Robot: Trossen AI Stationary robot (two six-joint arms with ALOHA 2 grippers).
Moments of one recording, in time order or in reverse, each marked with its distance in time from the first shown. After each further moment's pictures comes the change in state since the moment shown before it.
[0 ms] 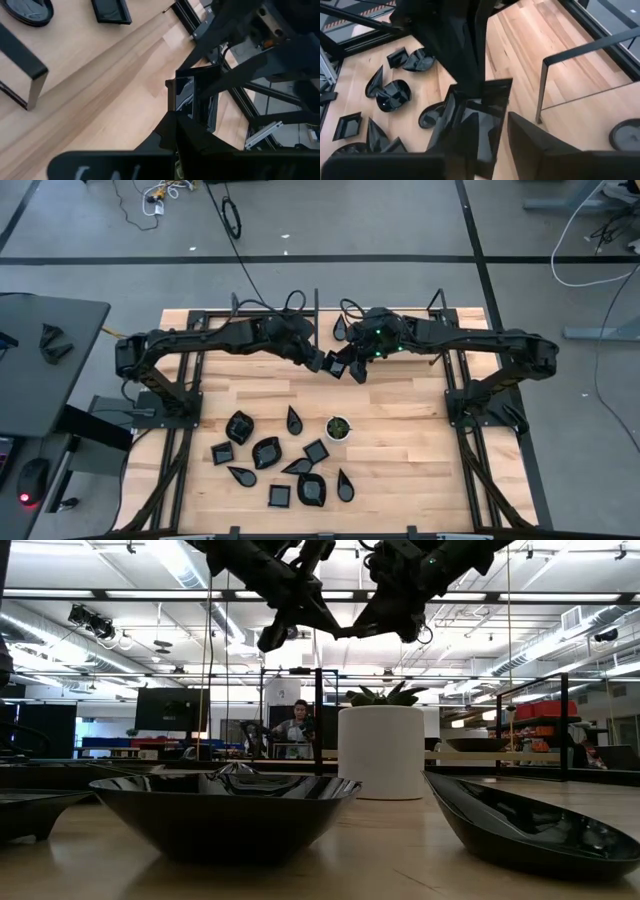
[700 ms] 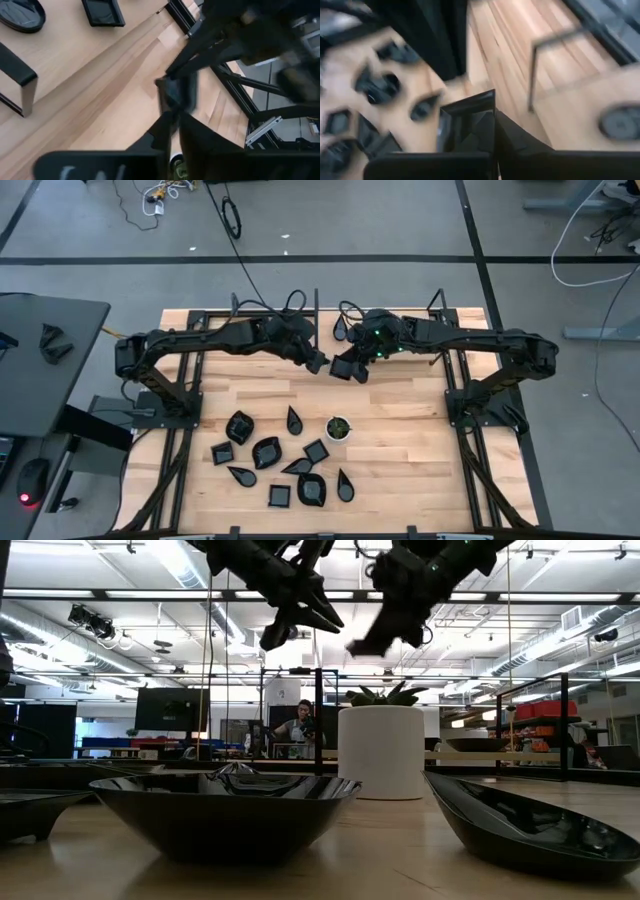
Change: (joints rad) left arm 0.000 -0.002 0.000 0.013 0.004 0.036; right arm -0.012 0.002 0.000 -0.066 0.038 -0.002
